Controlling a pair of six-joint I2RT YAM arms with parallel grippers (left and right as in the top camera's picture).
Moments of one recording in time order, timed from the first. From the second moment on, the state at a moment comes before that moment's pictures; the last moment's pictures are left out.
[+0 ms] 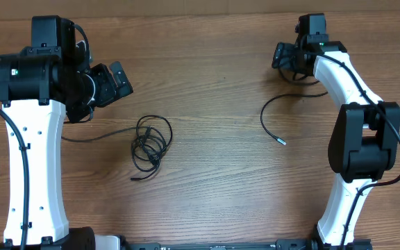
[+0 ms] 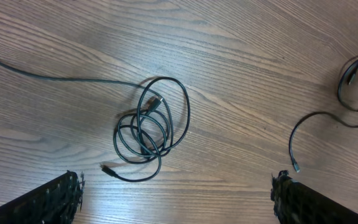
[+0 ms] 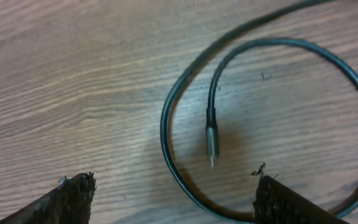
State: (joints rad) left arm 0.03 1.58 1.86 -1.48 0.19 -0.44; right arm 0.04 2.17 1.71 -0.57 -0.01 0.28
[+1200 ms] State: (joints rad) left arm 0.03 1.58 1.86 -1.48 0.19 -0.44; right arm 0.04 2.28 2.10 -0.89 -0.15 0.22
